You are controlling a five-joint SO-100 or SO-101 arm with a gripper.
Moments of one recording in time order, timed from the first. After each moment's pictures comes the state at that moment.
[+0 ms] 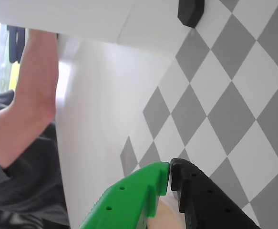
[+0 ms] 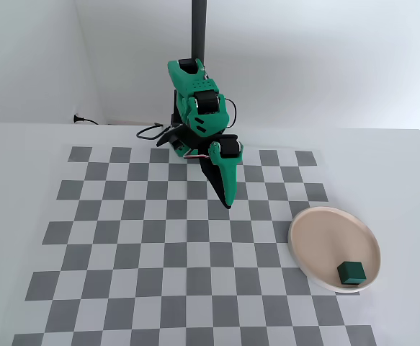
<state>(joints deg) -14.8 189.8 178.3 29.9 -17.1</state>
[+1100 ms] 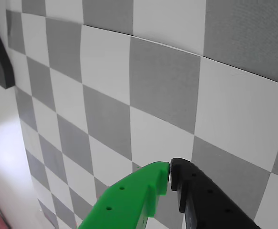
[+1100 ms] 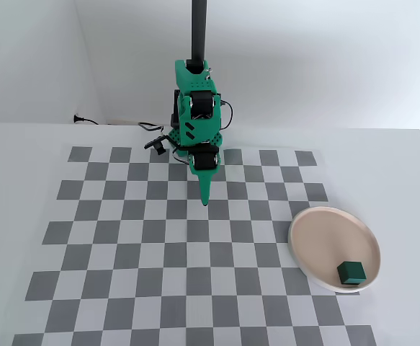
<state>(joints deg) -6.2 190.2 178.3 56.3 4.2</state>
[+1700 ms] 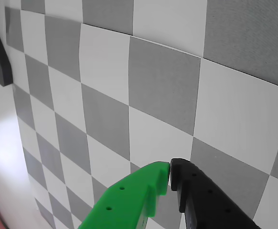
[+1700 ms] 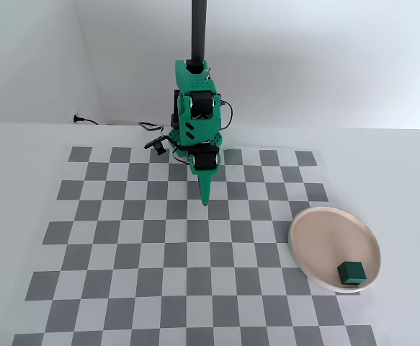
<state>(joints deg) -6.1 190.2 178.3 56.3 3.2</state>
